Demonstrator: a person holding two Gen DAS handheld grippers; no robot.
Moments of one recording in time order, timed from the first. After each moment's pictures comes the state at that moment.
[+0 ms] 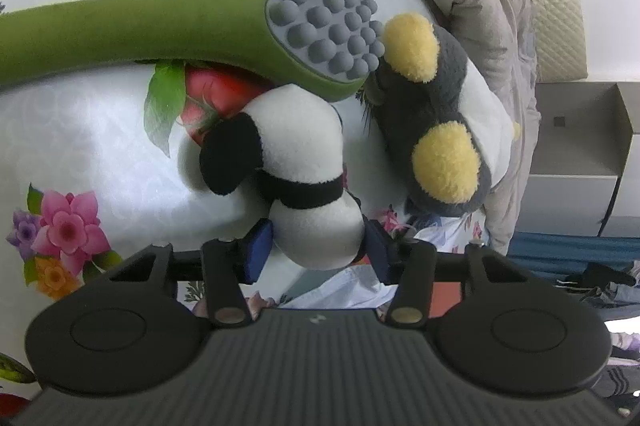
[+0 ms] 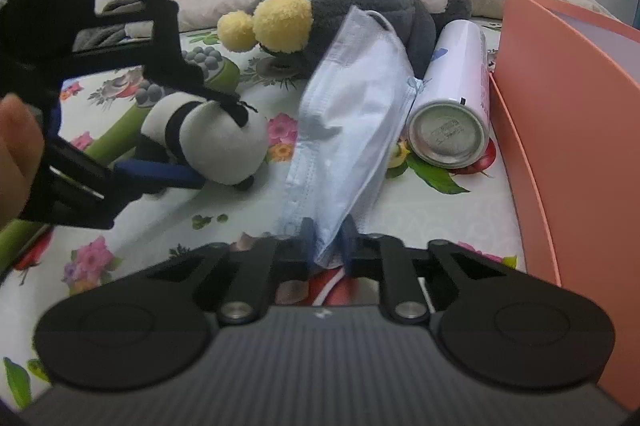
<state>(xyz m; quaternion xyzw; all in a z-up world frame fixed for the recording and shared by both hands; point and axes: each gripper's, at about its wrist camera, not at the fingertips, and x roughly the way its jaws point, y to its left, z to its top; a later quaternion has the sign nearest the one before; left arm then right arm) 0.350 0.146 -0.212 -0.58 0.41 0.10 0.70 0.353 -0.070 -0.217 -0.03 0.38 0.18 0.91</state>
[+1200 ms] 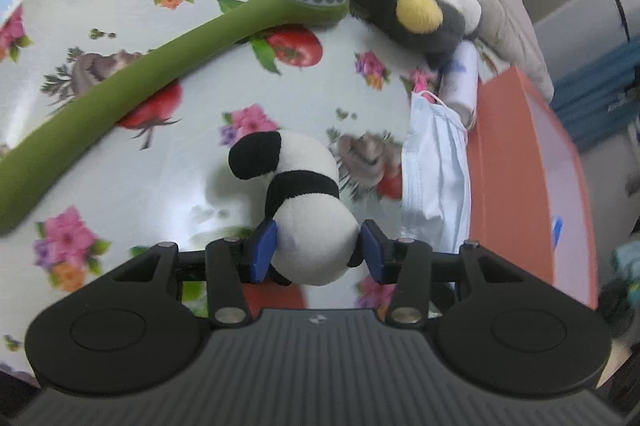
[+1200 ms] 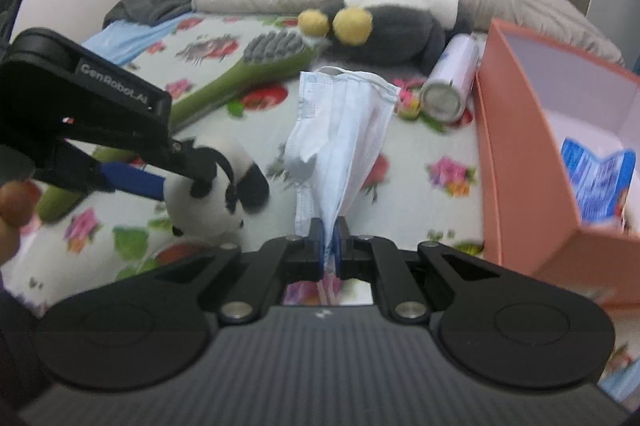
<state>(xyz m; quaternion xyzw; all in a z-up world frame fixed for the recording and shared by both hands) 0.184 0.121 -0.146 -0.31 0.48 0.03 0.82 0.210 -0.085 -0.149 -0.08 0.39 0.21 0.89</state>
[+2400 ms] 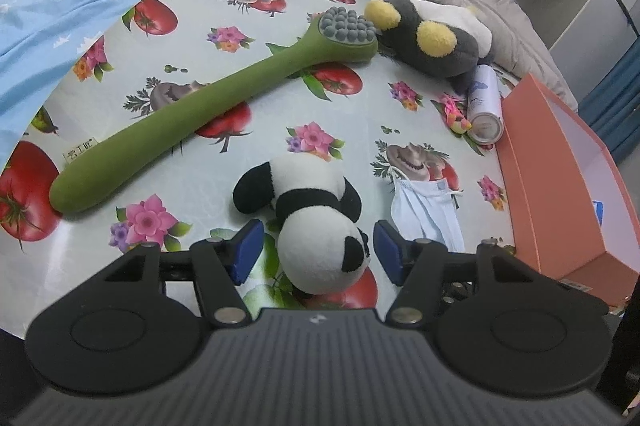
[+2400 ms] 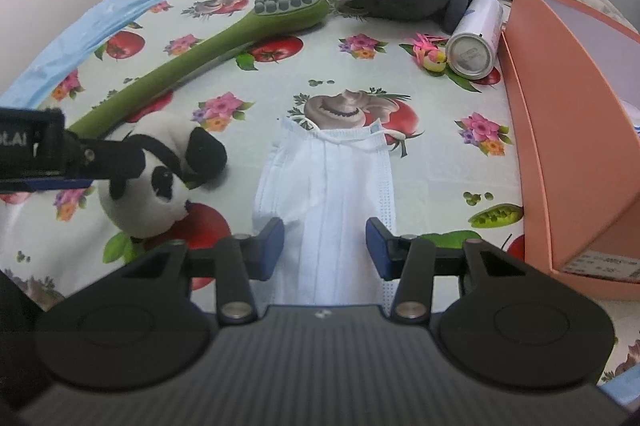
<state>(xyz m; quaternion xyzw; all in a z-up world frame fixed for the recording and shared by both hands) 0.118 0.104 -0.148 -0.23 0.41 0.11 0.88 0.213 -0.072 -0.185 -0.09 0.43 0.22 0.87</state>
